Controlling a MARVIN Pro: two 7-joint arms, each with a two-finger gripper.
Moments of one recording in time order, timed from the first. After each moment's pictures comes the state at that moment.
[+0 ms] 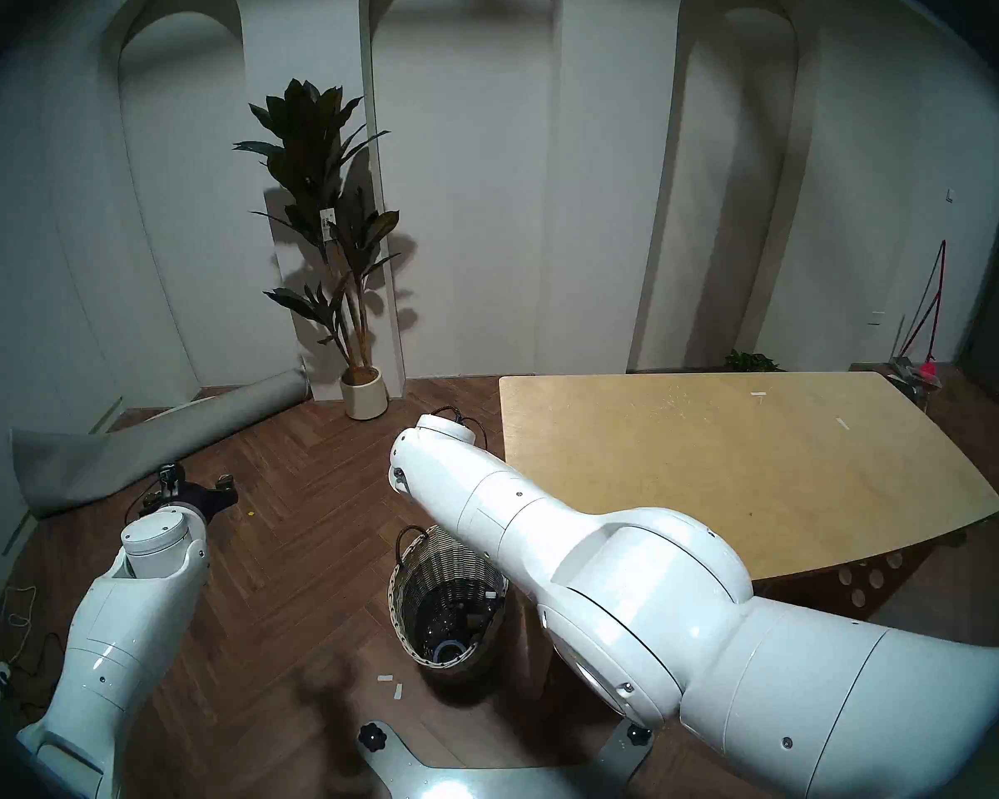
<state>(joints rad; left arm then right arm) 1.59 -0.94 -1.61 -1.41 -0.68 0.25 0.37 -0.66 -1.99 0.95 -0.34 1.07 0.24 -0.76</state>
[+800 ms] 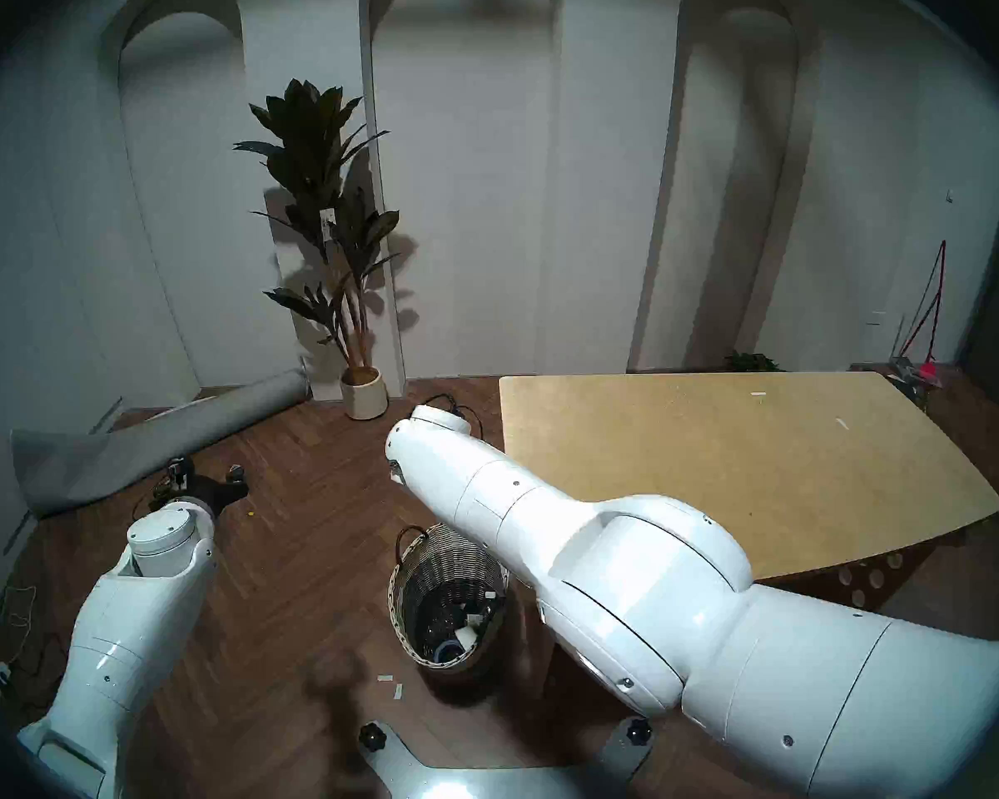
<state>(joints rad) 1.59 -0.94 -1.59 -1.45 -0.65 0.16 0.33 -0.62 -1.99 0.86 -0.37 1.11 0.21 -0.71</state>
